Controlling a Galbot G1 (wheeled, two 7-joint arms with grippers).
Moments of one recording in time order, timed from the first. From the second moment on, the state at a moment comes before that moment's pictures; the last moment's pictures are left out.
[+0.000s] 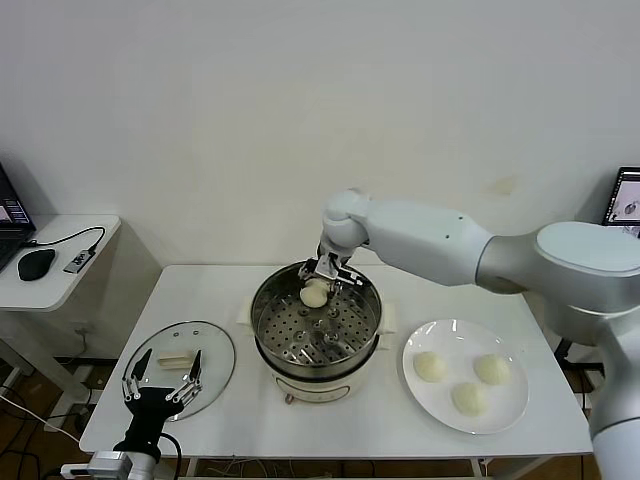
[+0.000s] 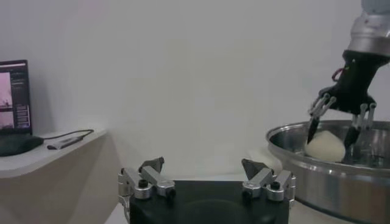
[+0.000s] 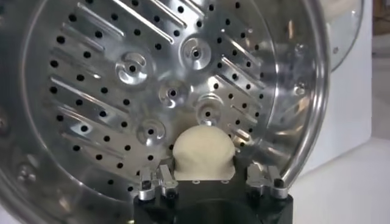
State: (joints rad) left arm 1.72 -1.22 -0.63 -2.15 -0.25 -0.02 -0.13; right arm 0.45 1.34 -1.28 1.02 -0.22 0.42 -0.91
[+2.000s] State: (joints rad) left arm 1.74 -1.20 -0.67 -2.19 -0.20 0.01 -0.15; right arm 0.17 0.57 -1.12 1.58 0.07 -0.42 -0.91
